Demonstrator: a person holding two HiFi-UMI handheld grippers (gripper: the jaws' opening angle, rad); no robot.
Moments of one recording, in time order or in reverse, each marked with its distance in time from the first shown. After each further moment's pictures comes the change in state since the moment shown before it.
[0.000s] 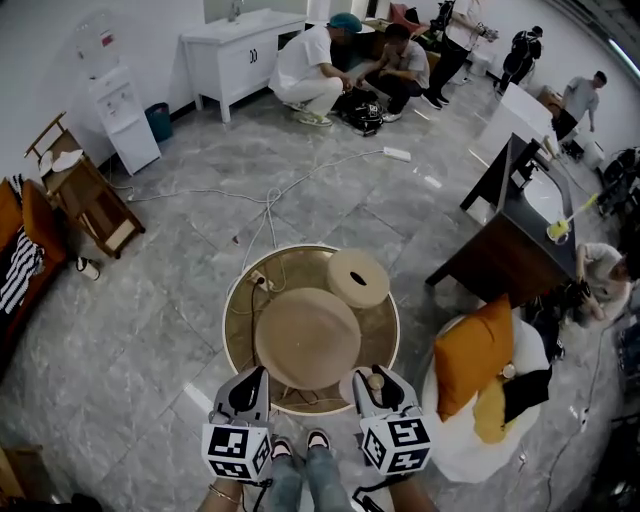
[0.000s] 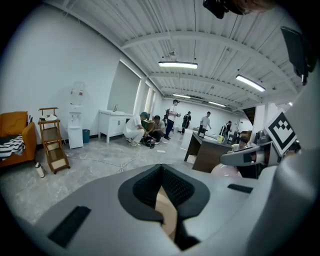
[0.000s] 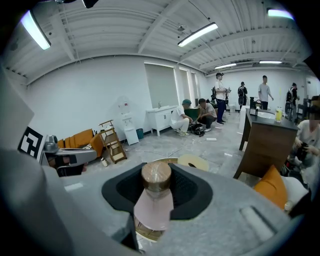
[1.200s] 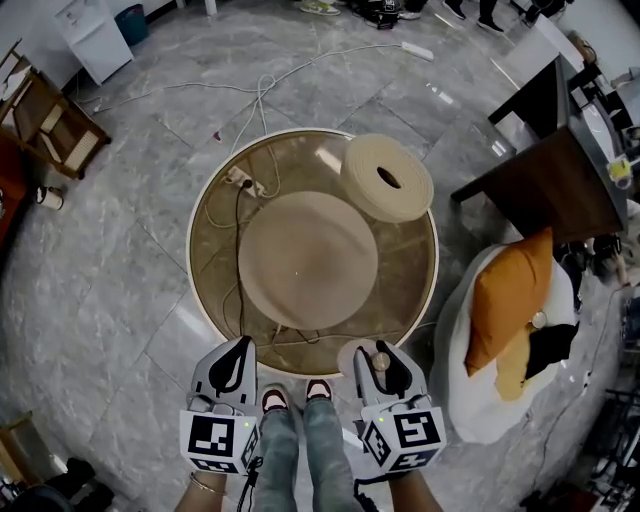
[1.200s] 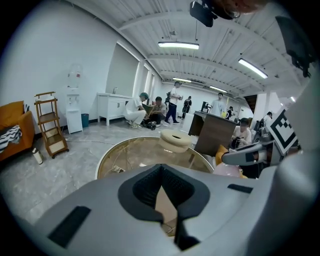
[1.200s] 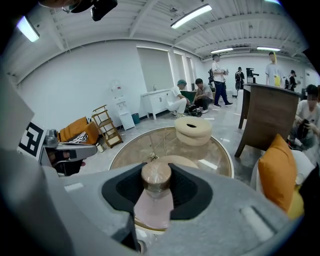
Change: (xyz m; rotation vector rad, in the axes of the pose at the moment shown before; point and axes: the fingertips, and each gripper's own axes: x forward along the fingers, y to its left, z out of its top) left arm 0.080 0.045 -0.193 0.015 0.162 0.006; right arm 0.101 -0.034 -0.194 0.063 0.144 -0.023
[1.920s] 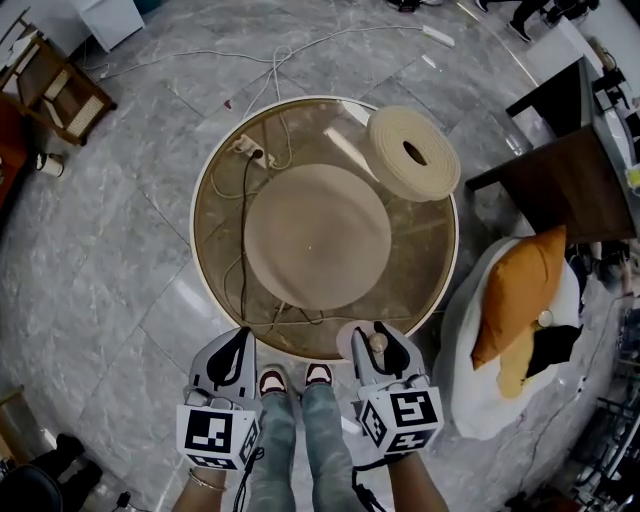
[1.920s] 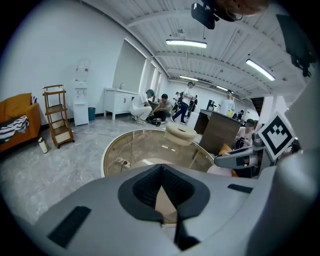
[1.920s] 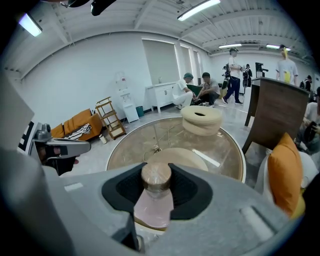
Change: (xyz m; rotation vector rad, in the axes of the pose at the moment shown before) left arm -0.006 0.013 -0.042 -0.063 0.025 0.041; right arm 0.037 0.007 -0.038 -0.054 0.066 0.035
